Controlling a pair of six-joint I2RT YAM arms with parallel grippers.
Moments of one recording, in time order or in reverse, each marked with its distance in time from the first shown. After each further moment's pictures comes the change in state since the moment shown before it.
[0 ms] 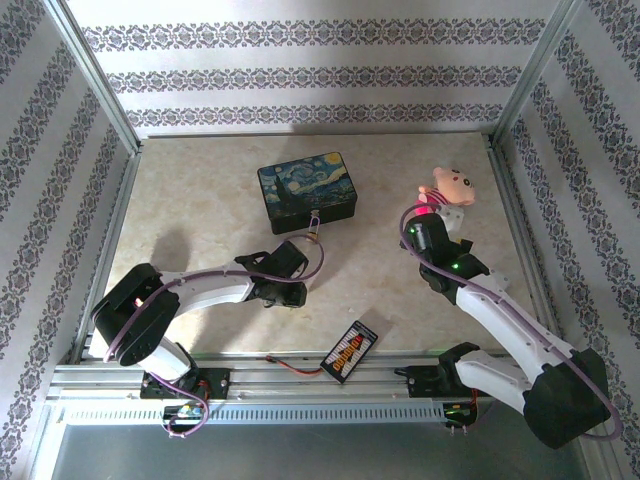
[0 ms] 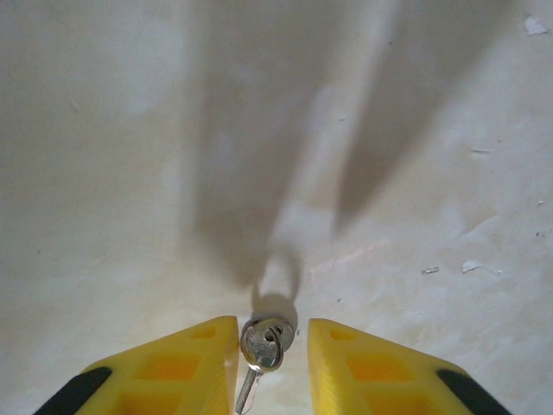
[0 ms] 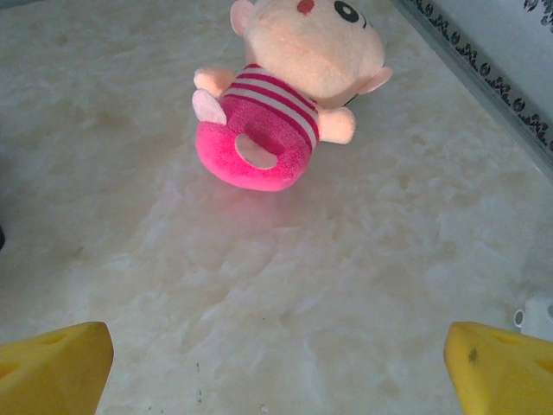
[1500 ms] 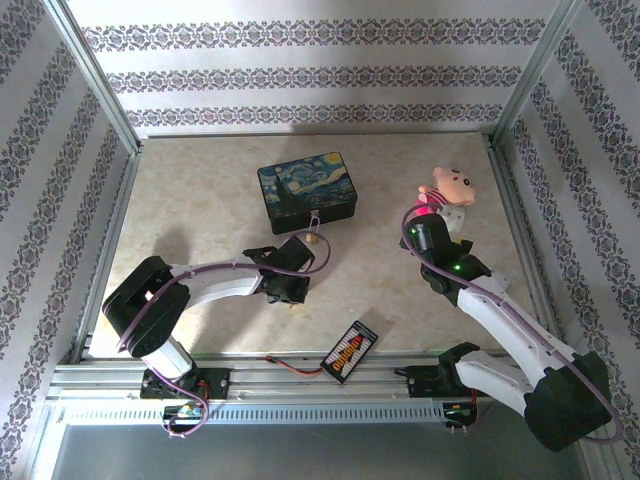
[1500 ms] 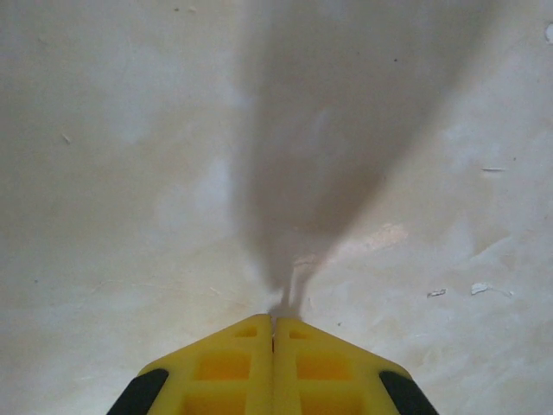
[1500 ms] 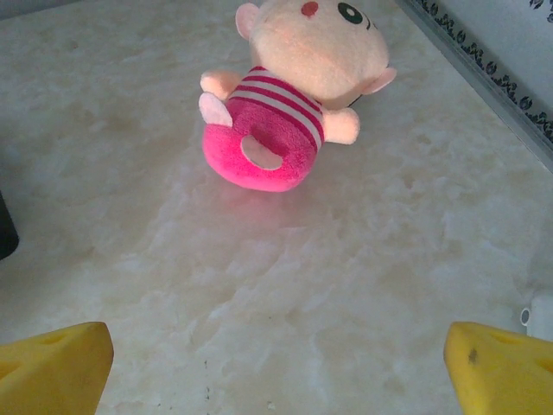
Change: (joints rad) left arm 0.000 0.068 0.085 -0.076 -0.015 0.019; right arm 0.000 -0.026 0.000 -0.005 -0.011 0.004
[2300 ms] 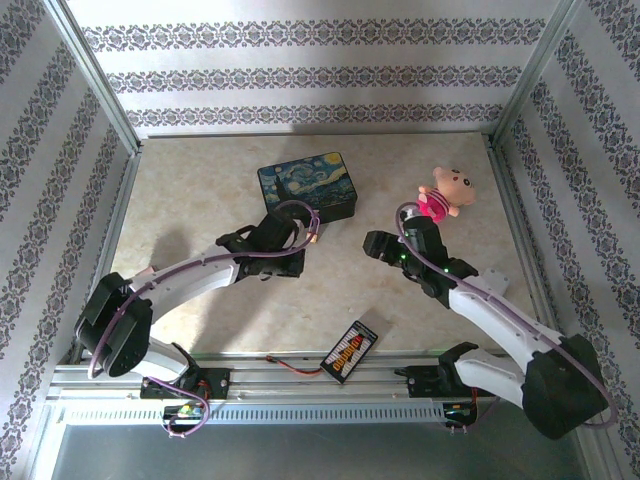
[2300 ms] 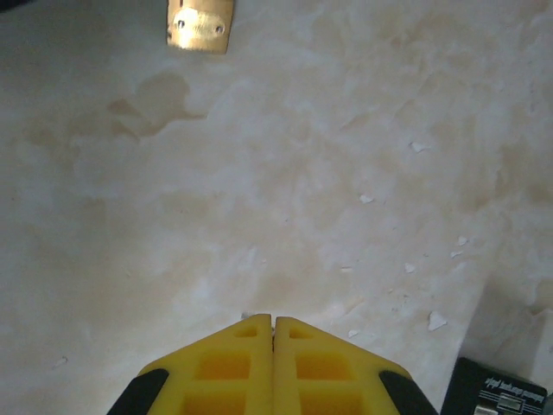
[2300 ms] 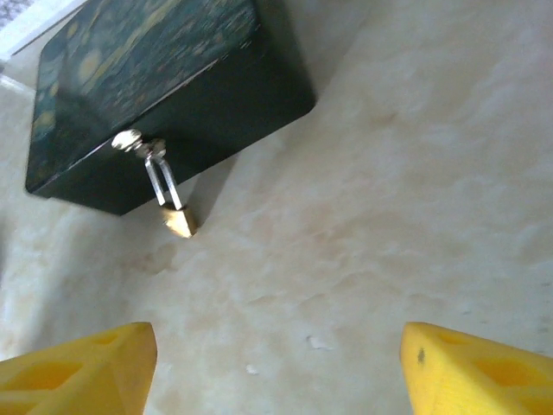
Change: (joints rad) left arm 0.102 -0.165 0.080 0.011 0.036 0.096; right arm 0.034 0.083 -0.088 0.297 -0.657 0.119
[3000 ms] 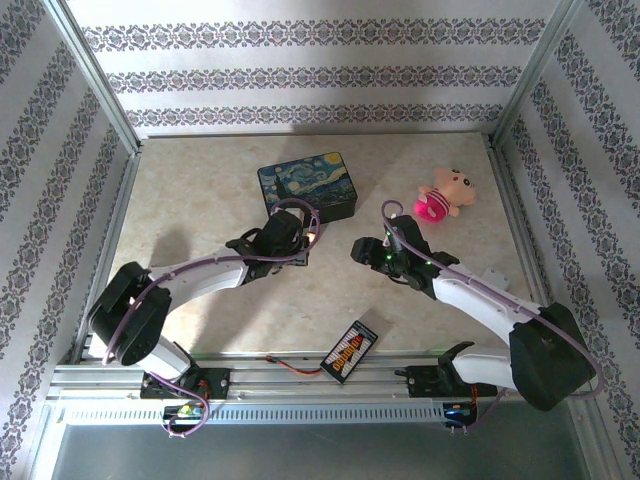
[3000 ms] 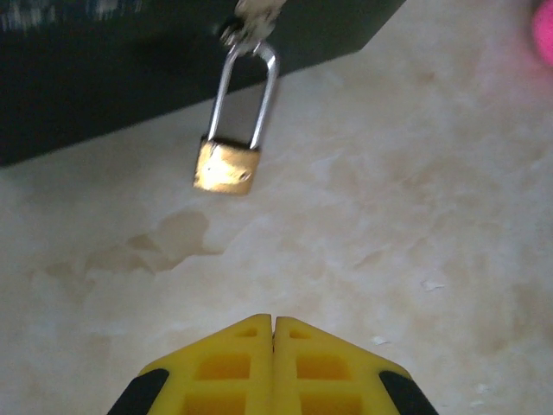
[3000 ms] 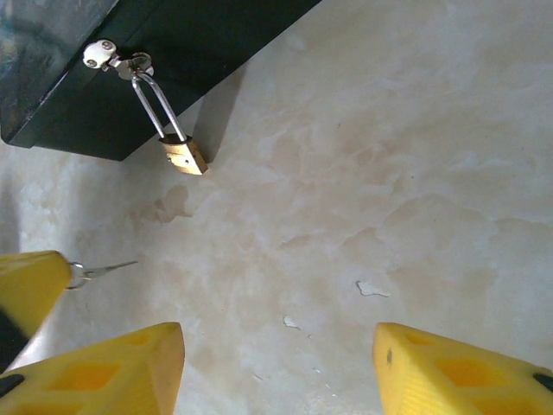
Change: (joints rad) left arm 0.000 0.096 -0.077 0.327 -0.165 -0.077; right arm 0.066 0.143 0.046 -0.031 -0.056 0.127
